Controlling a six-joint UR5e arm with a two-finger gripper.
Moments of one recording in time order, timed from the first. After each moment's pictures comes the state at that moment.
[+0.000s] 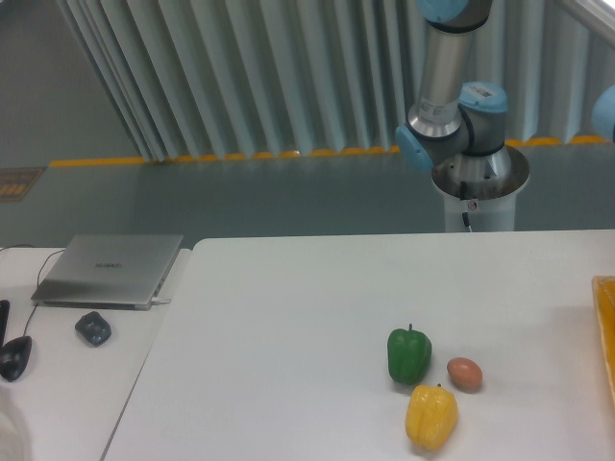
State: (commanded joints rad) arm 2.72 -1.88 -1.54 -1.25 1.42 2.29
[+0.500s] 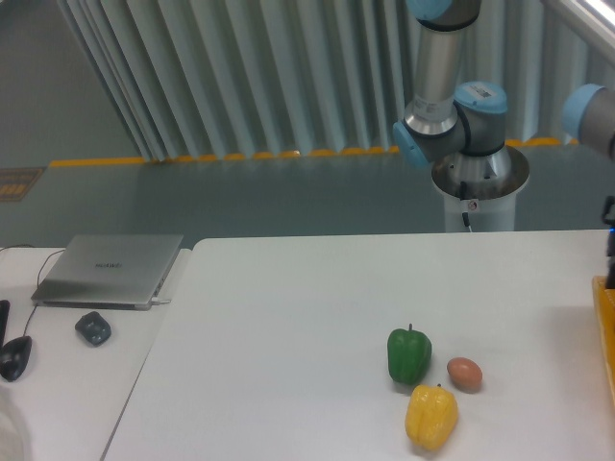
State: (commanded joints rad) arm 2.55 -1.86 -1.53 -1.23 1.43 1.88
